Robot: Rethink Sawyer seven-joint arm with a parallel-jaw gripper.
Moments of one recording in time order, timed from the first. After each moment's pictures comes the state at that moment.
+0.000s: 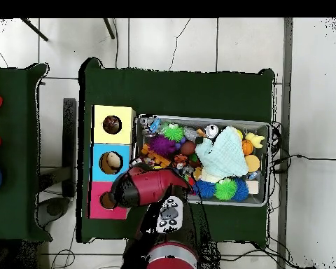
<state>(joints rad) 0.02 -0.52 -0.11 1.75 -0.25 0.18 2.89</state>
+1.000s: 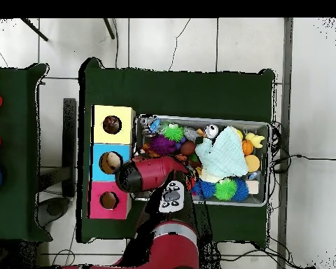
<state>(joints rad) 0.01 -0.42 -0.11 1.61 -0.24 0.25 2.89</state>
